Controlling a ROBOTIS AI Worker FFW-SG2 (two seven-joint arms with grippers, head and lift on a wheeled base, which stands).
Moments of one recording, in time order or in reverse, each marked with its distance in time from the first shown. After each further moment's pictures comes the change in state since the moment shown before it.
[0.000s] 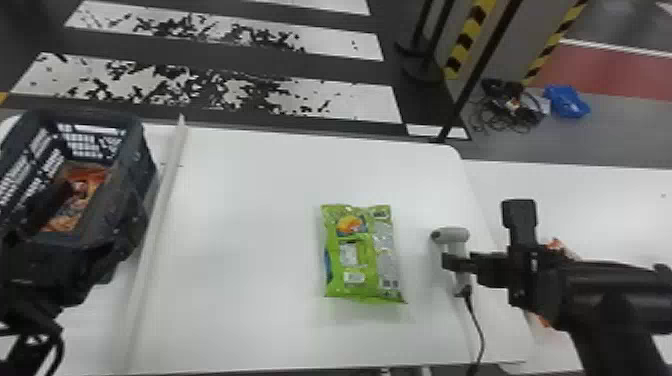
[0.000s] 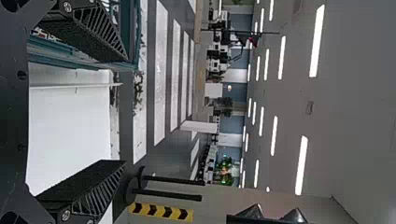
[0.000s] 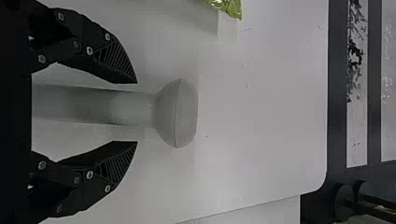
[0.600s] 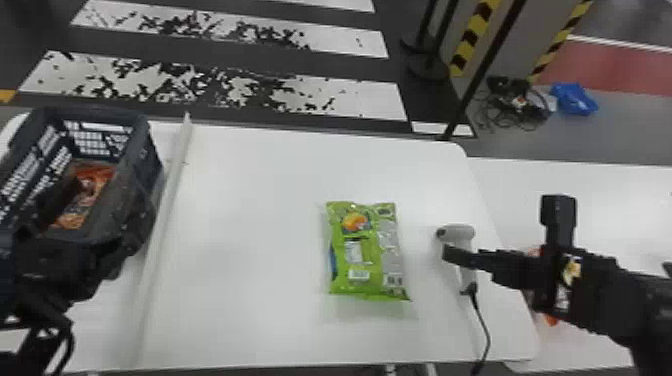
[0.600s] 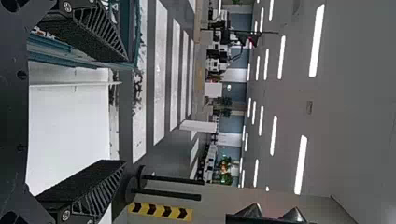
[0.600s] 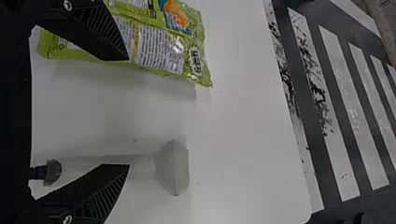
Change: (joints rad) left arm 0.000 -0.001 -0.002 -0.007 0.000 0.005 0.000; right arm 0.128 0.000 -0.156 -0.243 -0.291 0.145 0.104
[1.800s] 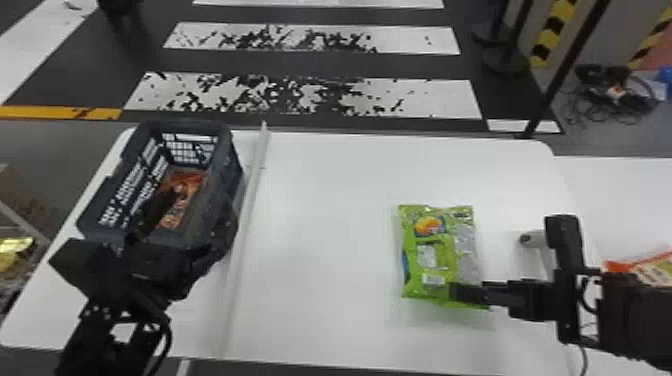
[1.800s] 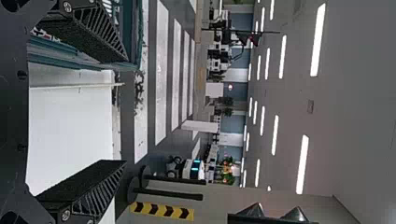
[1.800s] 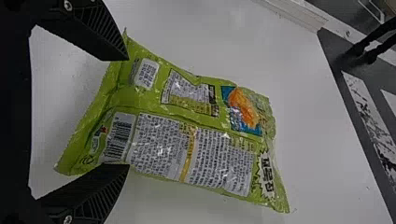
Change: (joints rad) left arm 0.027 0.004 0.007 -0.009 -0.001 -0.011 -0.003; right arm -0.070 0.024 0.268 0.121 0.053 0.002 0.114
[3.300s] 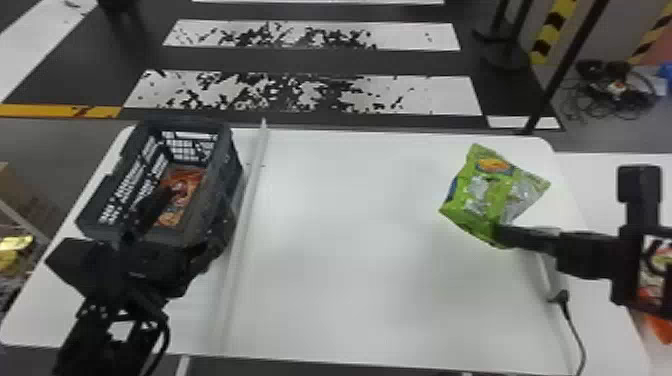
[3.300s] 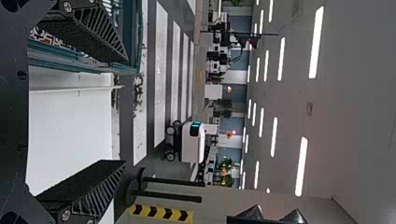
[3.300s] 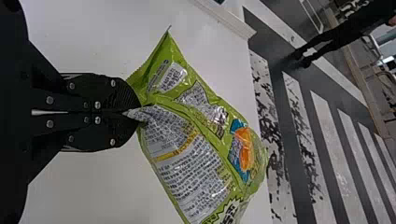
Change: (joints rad) left arm 0.001 -0.003 0.007 0.004 0.001 -0.007 0.000; right arm 0.037 0.006 -0.206 -0.243 0.003 0.018 0.022
